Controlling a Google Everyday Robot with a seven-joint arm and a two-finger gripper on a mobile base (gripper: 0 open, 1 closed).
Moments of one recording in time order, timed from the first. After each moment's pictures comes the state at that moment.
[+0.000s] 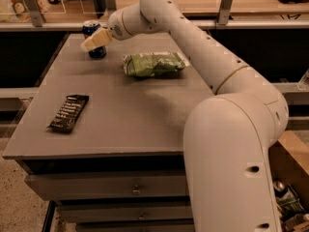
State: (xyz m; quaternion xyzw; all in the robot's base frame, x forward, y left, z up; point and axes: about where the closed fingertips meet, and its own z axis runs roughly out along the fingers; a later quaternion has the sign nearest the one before) arm 0.814 0.177 0.900 -0.48 0.68 0.27 0.47
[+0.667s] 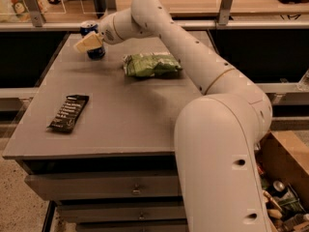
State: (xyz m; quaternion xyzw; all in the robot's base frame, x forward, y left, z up) arm 0.809 0.209 0.888 -0.50 0.67 0.29 0.47
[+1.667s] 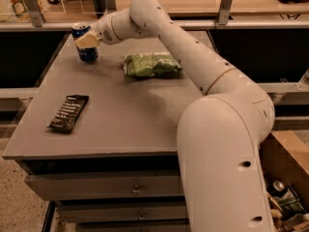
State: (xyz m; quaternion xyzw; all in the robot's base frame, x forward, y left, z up) arm 0.802 0.213 0.894 -0.50 0.66 0.30 0.47
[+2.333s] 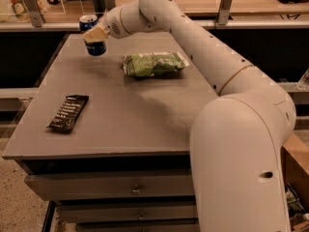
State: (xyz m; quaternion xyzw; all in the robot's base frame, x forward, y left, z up) arm 0.801 0.179 0.918 -0.49 0.67 0.27 0.49
